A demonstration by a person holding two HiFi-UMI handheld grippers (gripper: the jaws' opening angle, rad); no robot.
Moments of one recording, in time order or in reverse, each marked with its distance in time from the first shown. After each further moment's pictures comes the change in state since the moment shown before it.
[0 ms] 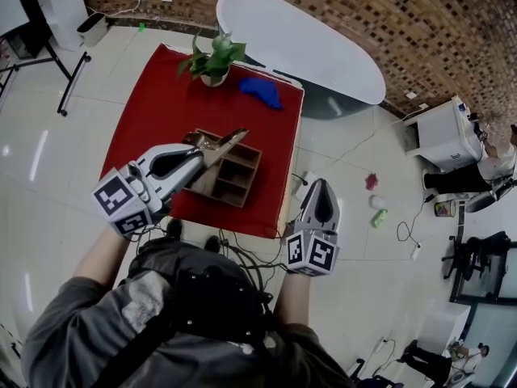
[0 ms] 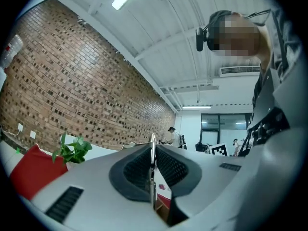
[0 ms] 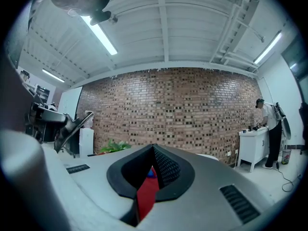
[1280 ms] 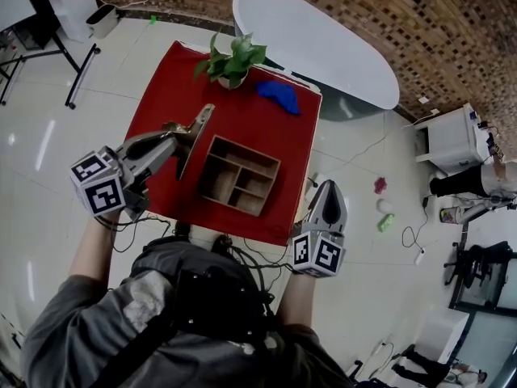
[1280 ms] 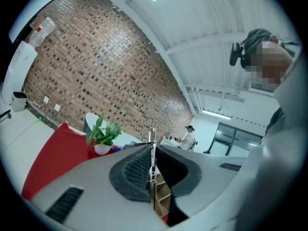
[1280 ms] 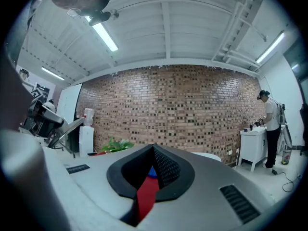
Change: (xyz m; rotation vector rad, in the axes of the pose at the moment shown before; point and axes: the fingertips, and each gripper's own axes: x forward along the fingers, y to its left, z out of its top) left arm -0.069 0.118 -0.003 -0.275 0.122 0.181; right arm 0.043 0.038 -0.017 -0.009 0.026 -0.001
